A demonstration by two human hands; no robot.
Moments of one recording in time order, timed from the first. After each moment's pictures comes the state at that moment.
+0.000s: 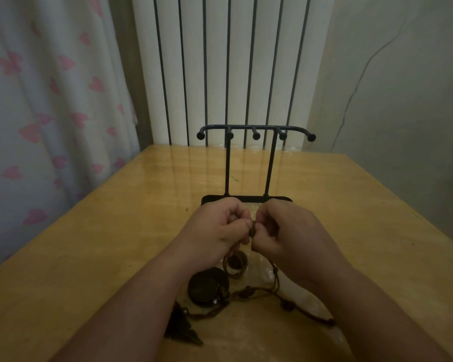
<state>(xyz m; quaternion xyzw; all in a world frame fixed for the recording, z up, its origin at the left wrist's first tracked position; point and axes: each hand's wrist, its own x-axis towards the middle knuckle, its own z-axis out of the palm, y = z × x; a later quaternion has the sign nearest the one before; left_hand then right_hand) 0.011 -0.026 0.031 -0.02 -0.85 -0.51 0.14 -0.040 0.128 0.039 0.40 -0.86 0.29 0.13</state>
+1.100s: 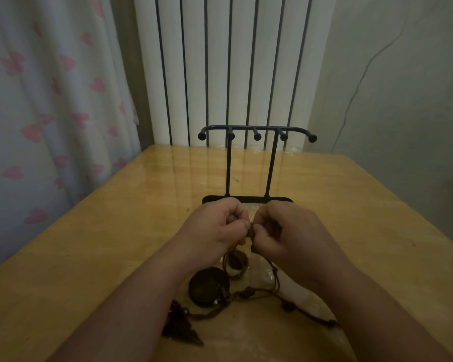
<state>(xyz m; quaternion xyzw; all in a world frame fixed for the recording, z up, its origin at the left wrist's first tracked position) 0.009 -0.031 0.029 -0.03 -0.86 -0.50 0.14 -0.039 0.129 0.042 0.41 -0.86 0.30 0.11</state>
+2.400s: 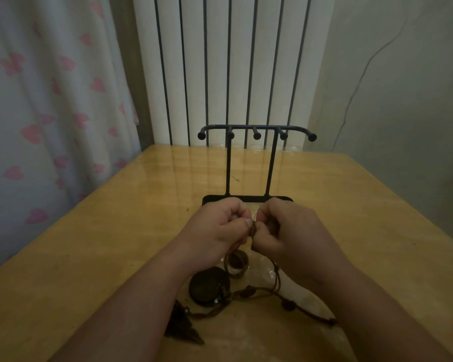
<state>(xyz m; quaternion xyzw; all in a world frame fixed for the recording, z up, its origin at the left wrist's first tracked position) 0.013 -0.027 0.031 -0.03 -0.84 -0.53 0.13 -0.036 0.127 0.044 0.39 -0.85 0.33 0.09</state>
